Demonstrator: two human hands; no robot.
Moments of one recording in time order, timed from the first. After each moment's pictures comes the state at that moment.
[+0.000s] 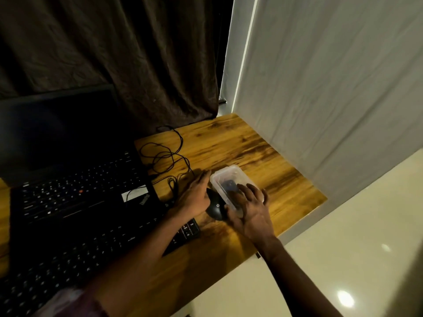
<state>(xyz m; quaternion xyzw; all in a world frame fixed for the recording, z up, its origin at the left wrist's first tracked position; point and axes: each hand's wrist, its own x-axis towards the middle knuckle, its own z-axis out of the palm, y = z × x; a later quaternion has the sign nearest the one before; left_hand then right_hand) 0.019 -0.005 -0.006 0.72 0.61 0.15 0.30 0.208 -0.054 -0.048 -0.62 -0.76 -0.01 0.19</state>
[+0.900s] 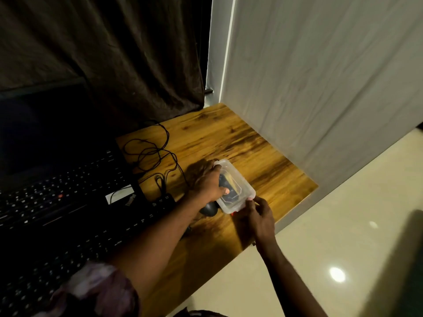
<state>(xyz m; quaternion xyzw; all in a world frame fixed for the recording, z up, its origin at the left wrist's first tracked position) 0.078 0.025 -0.005 0.78 0.59 0.05 0.21 0.222 -0.082 -0.058 -0.73 -0.33 0.37 0.47</state>
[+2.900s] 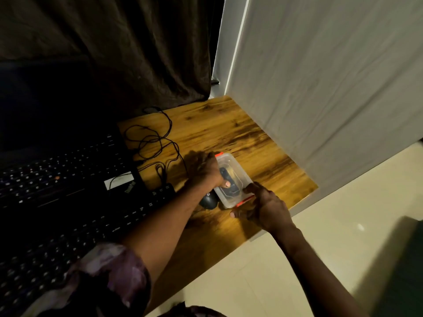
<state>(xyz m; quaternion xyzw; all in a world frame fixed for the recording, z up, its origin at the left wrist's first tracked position) 0.081 0.039 -0.003 0.70 0.67 0.04 0.26 0.249 -0.075 0.005 -0.70 -0.67 0.23 0.10</state>
